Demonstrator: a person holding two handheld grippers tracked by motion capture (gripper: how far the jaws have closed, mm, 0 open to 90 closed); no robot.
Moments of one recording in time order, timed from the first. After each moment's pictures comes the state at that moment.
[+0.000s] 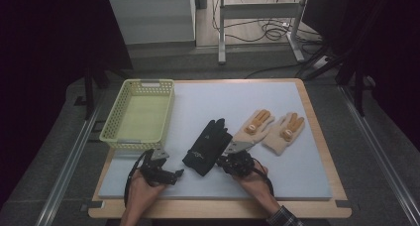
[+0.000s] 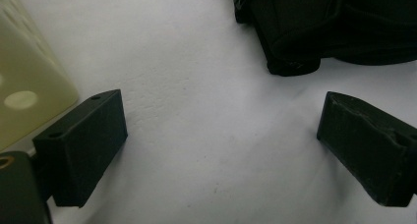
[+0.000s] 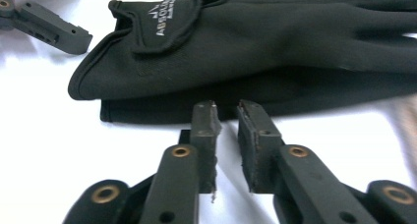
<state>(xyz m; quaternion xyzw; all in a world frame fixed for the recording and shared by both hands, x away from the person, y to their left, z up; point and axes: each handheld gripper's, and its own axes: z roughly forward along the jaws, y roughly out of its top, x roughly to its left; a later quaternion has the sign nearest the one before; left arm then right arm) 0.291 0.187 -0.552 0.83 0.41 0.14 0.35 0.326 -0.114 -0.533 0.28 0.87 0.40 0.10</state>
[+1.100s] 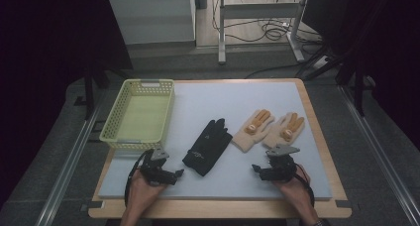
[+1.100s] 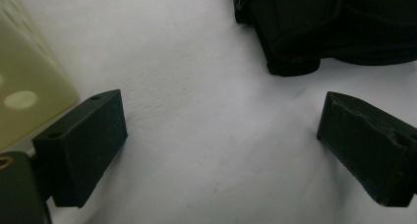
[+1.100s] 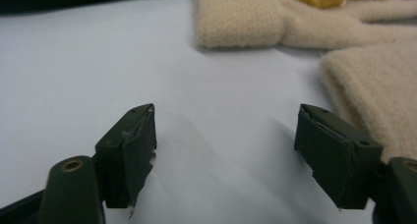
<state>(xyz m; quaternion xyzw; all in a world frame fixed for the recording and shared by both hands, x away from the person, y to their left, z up) 0.291 0.187 -0.552 0.83 0.41 0.14 0.35 0.321 -0.229 -0.532 0.34 0.85 0.36 0.17</state>
